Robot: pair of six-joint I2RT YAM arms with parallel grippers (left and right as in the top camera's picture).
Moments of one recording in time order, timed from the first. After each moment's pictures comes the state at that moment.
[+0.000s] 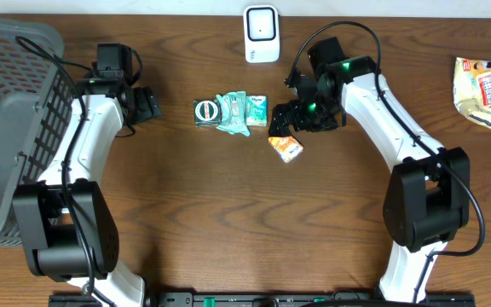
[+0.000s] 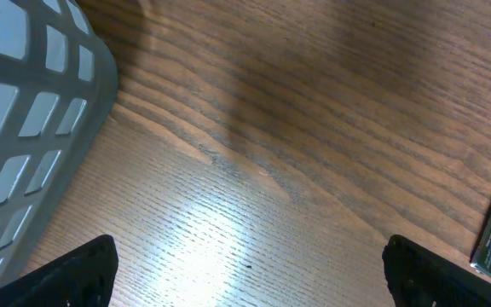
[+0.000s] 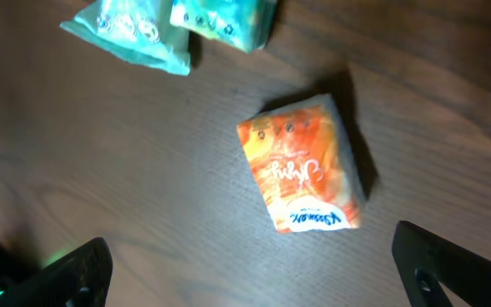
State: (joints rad) left arm 0.04 1.80 1.36 -0.76 -0.19 -0.32; right arm 0.31 2.02 1.66 -1.05 -0.41 0.05
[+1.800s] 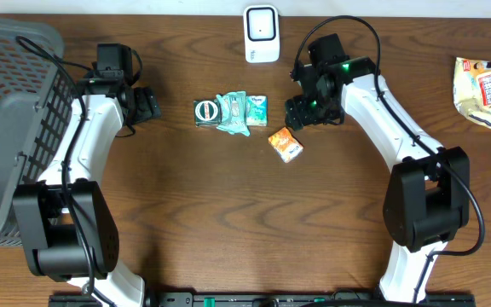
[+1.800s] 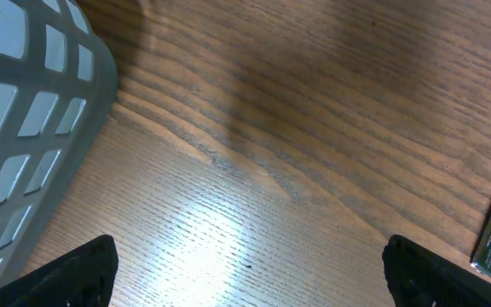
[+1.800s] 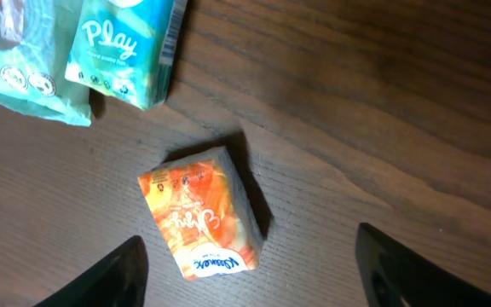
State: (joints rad) left arm 0.04 1.80 1.36 -0.76 -0.19 -0.32; right arm 0.31 2.02 1.65 -0.95 -0.19 0.00
